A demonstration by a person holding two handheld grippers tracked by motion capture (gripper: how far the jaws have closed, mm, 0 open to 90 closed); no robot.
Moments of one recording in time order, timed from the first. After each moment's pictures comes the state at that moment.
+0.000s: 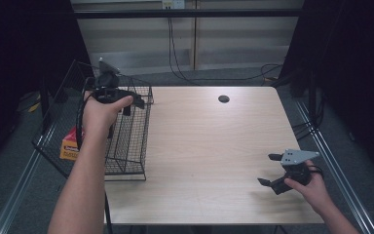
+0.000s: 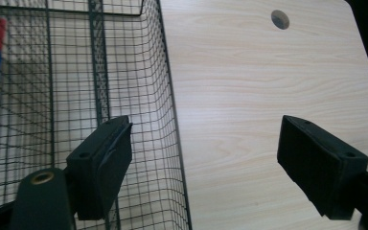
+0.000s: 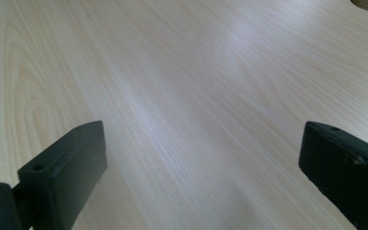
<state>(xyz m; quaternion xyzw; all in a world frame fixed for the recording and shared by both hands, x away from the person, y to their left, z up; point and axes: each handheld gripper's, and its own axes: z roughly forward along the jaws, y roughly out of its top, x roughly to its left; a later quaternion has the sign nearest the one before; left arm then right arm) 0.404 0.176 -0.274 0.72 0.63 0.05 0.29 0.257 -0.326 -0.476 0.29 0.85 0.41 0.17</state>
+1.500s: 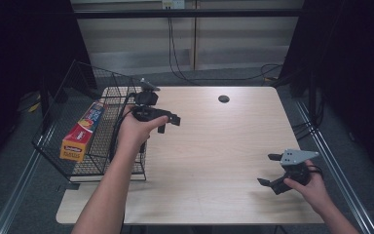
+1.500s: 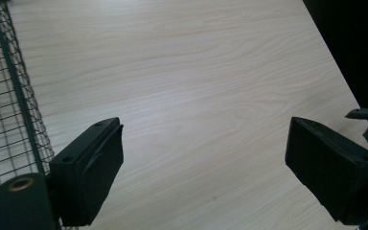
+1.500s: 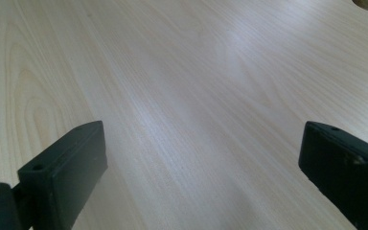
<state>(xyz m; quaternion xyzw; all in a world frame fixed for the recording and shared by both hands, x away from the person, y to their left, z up) 0.386 0.099 -0.323 0.79 0.52 0.01 0.33 0.258 -0.326 -0.477 0.29 0.85 0.41 0.17</state>
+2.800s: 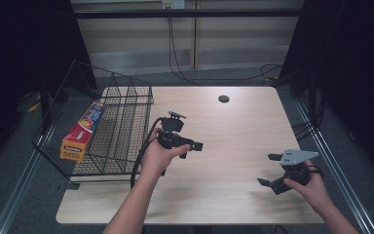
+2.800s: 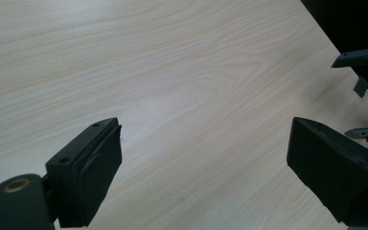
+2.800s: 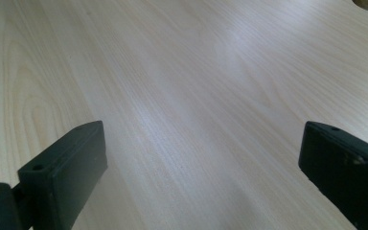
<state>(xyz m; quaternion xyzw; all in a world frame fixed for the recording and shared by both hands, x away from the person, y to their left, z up) 0.352 0.049 -0.390 0.82 0.44 -0.01 0.35 0.258 -0.325 -0.477 0.29 0.85 0.41 0.17</state>
